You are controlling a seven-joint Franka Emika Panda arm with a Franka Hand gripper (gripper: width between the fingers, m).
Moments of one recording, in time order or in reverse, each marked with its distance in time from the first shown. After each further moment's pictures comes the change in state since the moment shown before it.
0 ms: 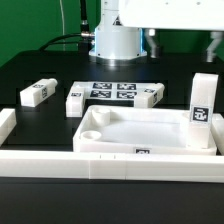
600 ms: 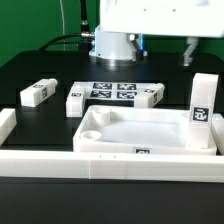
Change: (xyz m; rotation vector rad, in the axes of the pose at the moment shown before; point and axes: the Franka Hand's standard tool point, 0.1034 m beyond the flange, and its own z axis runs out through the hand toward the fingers) arm -0.002 0.036 0.016 0.024 -0.032 0.086
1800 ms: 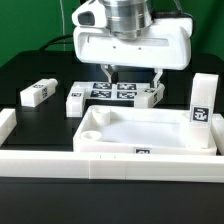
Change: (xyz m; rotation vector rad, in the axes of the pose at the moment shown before) arm -0.035 0.044 0.045 -0.057 -0.300 -0.192
